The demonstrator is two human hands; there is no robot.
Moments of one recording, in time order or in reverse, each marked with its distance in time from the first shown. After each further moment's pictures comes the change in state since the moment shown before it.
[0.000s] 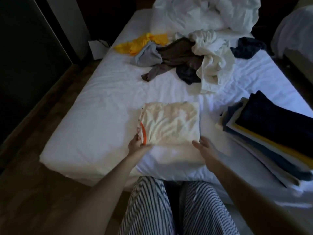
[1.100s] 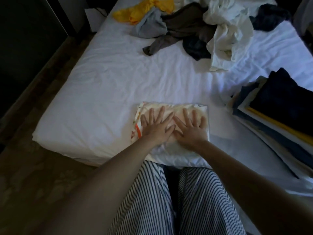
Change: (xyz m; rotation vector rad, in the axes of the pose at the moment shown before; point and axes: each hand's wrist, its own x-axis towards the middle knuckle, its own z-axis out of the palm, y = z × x) left_hand -0.004 0.028 0.064 1.028 -0.164 0.365; right_hand 0.024 0.007 0.048 -1.337 -0.147 -0.423
